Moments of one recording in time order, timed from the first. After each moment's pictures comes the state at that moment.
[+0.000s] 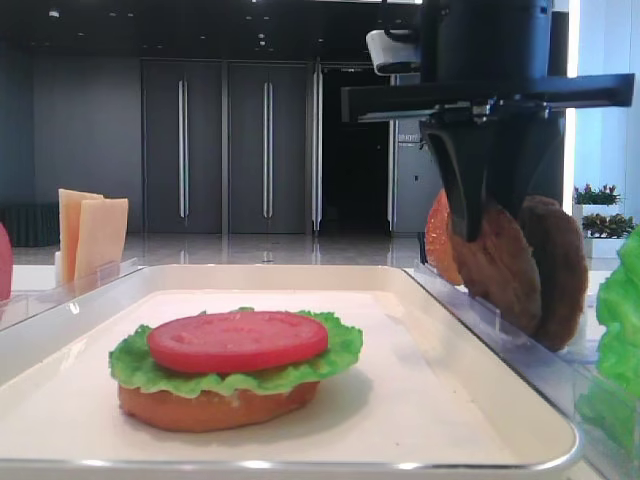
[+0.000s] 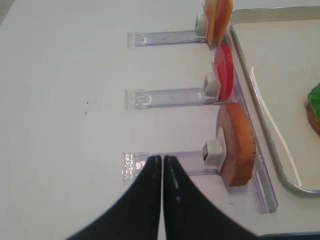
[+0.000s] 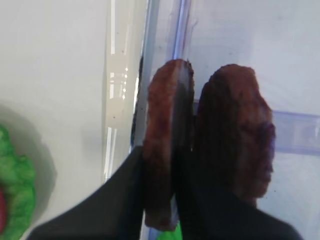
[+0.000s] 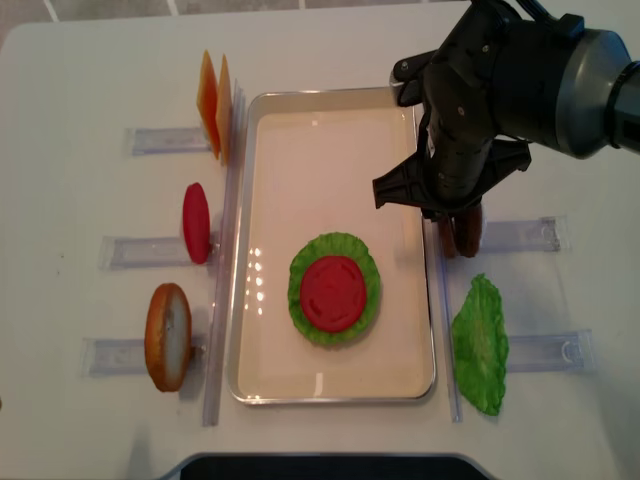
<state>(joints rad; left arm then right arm) 0.00 -0.02 -0.47 0.03 1.11 0.02 0.68 1.79 -1.26 -0.17 1.00 0.59</state>
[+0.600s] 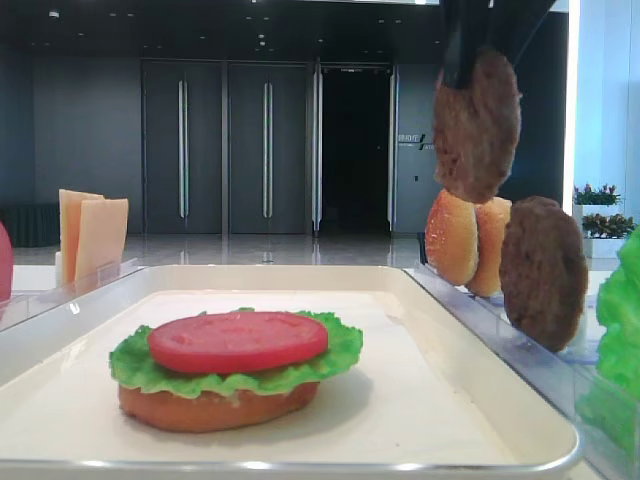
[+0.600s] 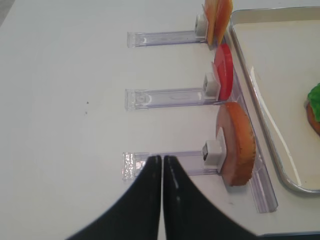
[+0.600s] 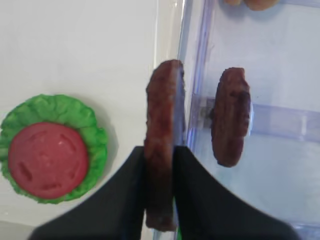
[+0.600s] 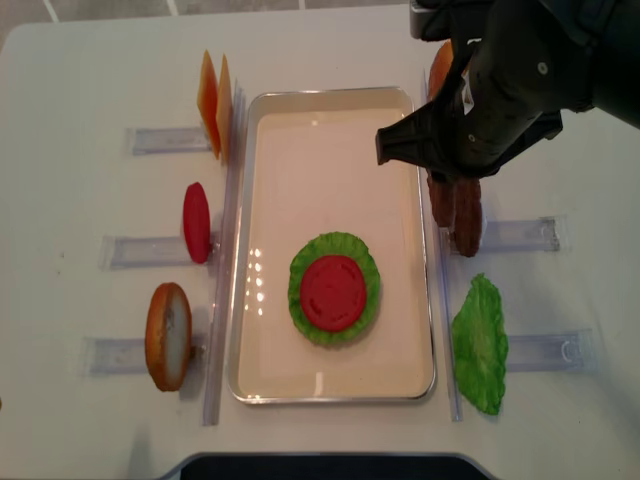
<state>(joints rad) 0.00 -0.02 -0.47 0.03 1.11 0.02 0.71 1.55 -1.26 -0.11 1.04 0.58</state>
